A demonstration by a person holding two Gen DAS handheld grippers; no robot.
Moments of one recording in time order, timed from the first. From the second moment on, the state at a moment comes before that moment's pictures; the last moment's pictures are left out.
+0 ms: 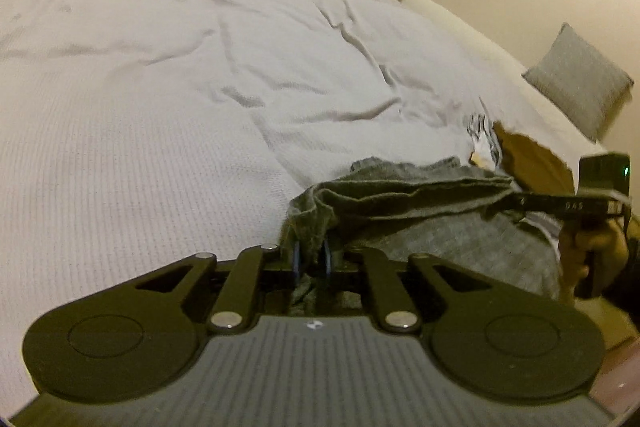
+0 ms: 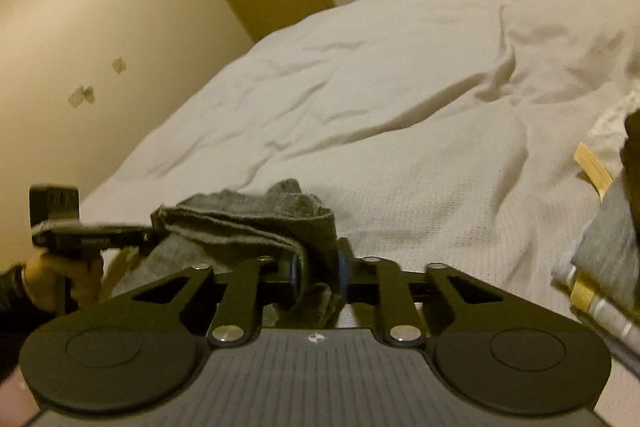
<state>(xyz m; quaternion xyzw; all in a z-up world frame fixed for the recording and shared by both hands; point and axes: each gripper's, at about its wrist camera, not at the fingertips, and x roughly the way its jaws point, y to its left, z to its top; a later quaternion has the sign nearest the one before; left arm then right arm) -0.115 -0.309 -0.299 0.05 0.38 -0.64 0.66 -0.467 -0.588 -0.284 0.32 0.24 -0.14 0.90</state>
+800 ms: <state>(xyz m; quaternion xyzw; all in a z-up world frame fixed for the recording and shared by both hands) -0.091 -0.278 -0.264 0.00 0.37 -0.56 0.74 -0.465 -0.613 -0.287 0.44 0.16 -0.22 0.86</state>
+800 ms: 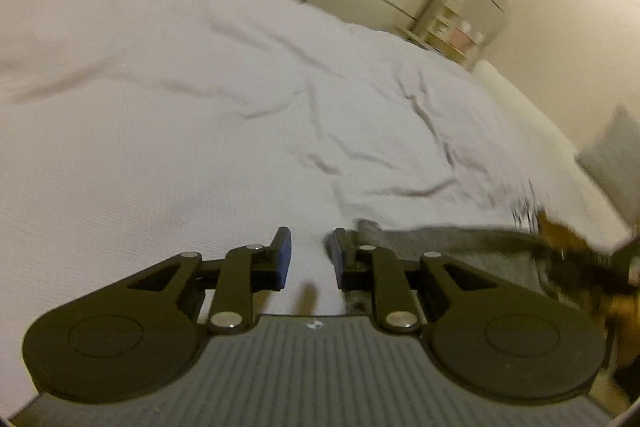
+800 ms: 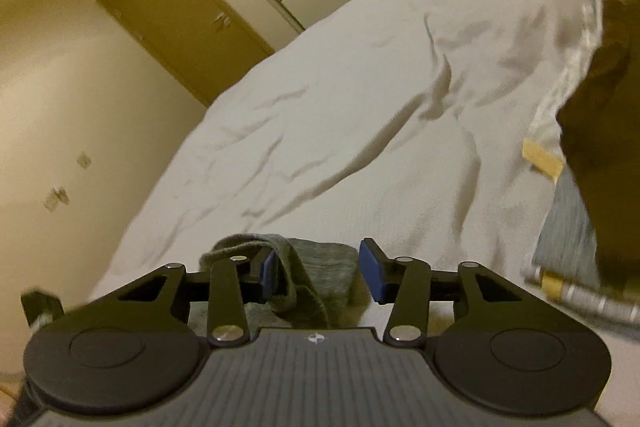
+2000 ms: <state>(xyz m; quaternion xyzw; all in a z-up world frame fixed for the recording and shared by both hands) -0.236 -0.235 -0.252 0.31 0.07 -0.60 0.73 -0.490 -0.453 -0.270 0.00 0.27 -0.26 0.93</state>
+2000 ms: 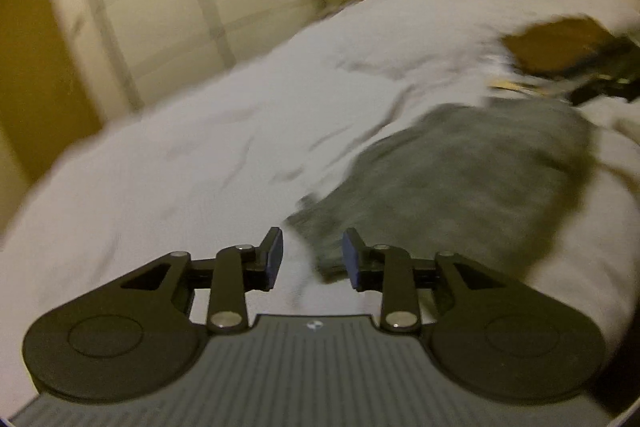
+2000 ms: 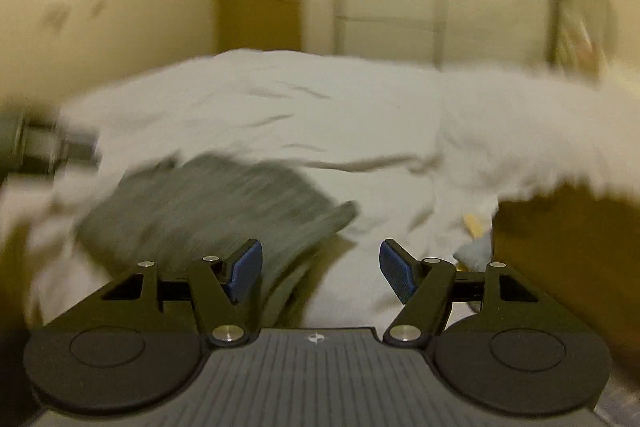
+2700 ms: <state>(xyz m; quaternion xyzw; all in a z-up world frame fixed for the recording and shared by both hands) -0.323 -0.269 -0.310 0.51 -0.06 -0.58 0.64 -0.413 -0.399 -0.359 -0.44 0.39 -0.21 0.78</state>
